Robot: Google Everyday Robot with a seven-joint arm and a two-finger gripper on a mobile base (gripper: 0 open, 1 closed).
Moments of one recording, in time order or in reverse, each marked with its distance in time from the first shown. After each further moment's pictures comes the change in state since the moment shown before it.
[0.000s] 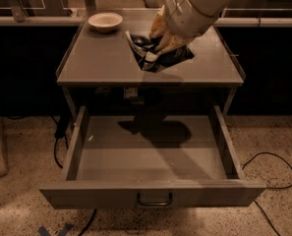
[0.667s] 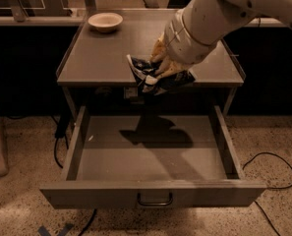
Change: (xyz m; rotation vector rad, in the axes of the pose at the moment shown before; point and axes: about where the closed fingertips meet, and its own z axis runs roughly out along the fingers) arm -0.011 0.046 0.019 -0.045 -0.005 0.084
